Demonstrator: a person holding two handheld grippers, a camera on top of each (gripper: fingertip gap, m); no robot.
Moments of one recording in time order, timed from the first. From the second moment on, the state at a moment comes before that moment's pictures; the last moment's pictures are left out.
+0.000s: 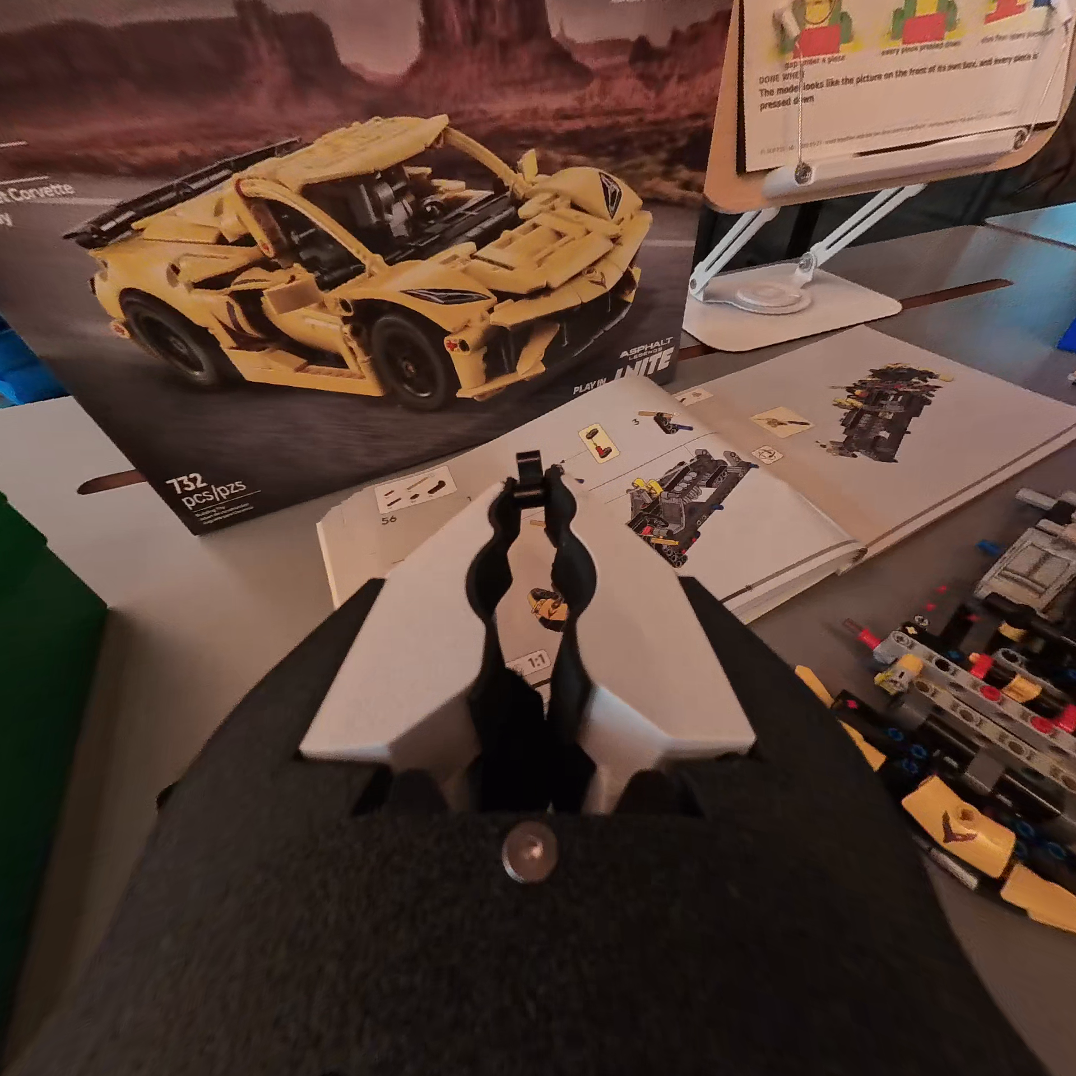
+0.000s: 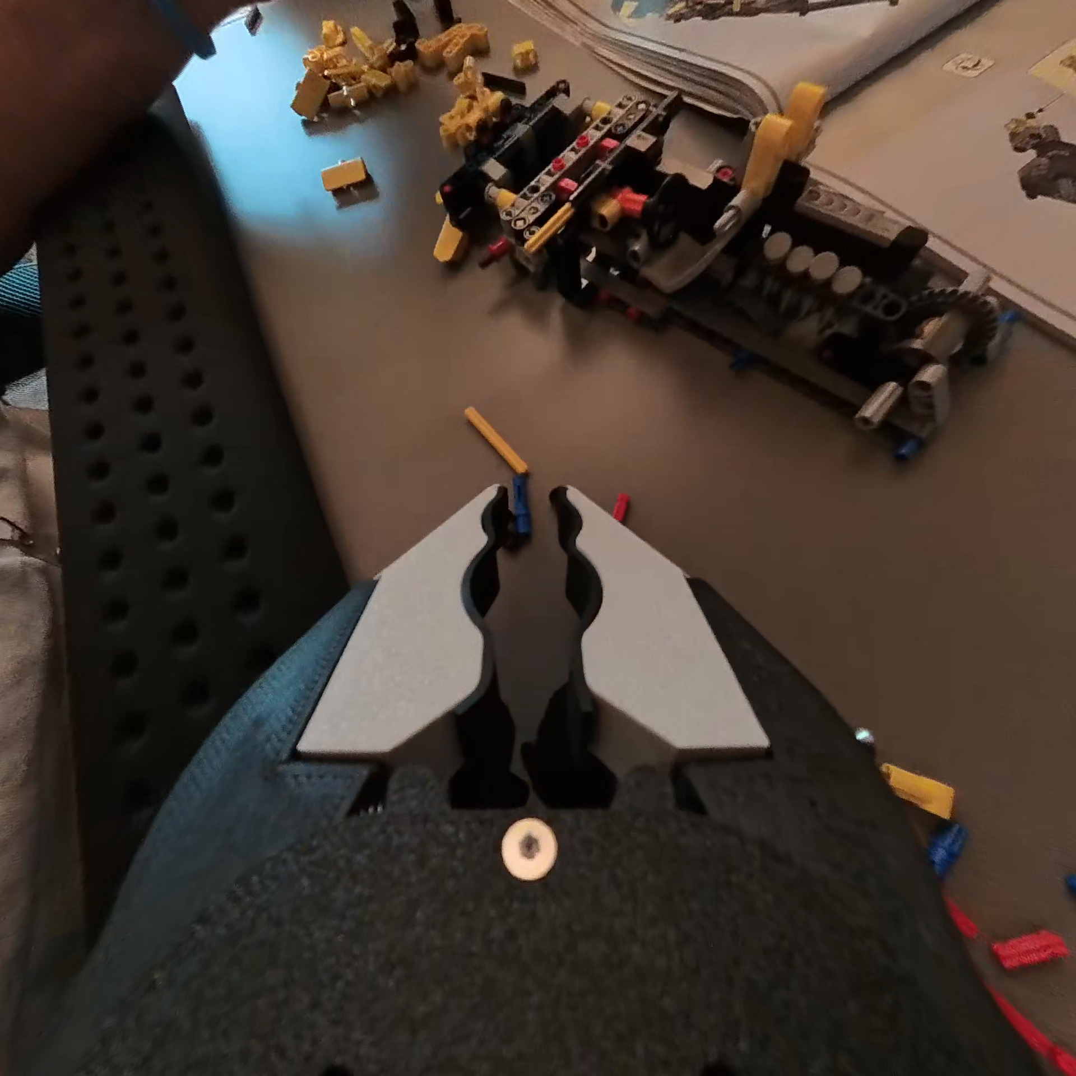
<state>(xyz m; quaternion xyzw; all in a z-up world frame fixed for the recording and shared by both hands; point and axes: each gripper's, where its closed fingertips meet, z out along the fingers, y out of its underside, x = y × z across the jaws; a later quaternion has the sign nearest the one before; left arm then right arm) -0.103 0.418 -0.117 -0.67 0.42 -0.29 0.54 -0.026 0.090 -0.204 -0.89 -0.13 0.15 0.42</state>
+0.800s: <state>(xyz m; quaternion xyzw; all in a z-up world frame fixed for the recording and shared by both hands) -0.088 0.393 -0.121 -0.64 0.49 -0.26 0.53 -0.038 0.094 -0.221 -0.95 -0.22 0.11 0.21</state>
